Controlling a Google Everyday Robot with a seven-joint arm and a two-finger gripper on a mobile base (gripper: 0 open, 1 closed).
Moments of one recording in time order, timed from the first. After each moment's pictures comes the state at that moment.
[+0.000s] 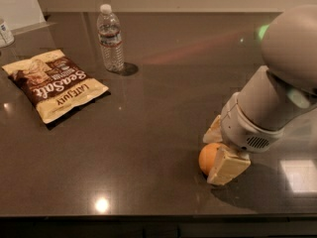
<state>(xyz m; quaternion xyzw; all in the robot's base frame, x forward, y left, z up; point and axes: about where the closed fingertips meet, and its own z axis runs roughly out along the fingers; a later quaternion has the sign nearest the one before) 0.372 -0.120 0.844 -0.67 0.73 0.08 0.12</state>
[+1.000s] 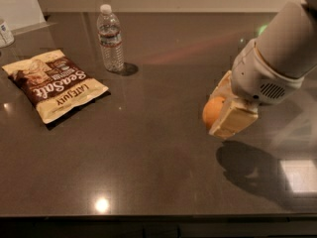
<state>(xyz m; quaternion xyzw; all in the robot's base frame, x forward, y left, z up) 0.413 -0.124 0.921 -0.64 0.75 0.07 0.17</state>
